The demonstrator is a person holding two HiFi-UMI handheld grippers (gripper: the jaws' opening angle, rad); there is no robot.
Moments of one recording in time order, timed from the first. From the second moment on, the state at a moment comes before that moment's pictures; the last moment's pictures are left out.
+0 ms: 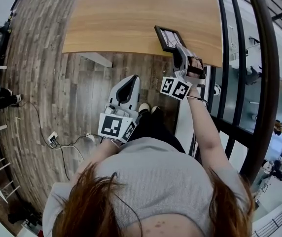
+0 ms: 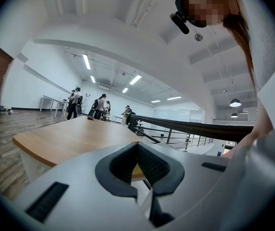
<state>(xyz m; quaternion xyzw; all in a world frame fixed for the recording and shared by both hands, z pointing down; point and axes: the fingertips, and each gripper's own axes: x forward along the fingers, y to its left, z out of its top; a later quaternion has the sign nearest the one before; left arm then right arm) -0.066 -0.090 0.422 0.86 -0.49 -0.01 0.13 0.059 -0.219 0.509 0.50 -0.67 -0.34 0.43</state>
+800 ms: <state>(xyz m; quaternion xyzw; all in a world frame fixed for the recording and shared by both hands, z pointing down) -0.057 -0.096 0.430 0.86 -0.49 0.00 0.14 0.035 -0.192 0.597 0.35 -0.66 -0.38 0.54</state>
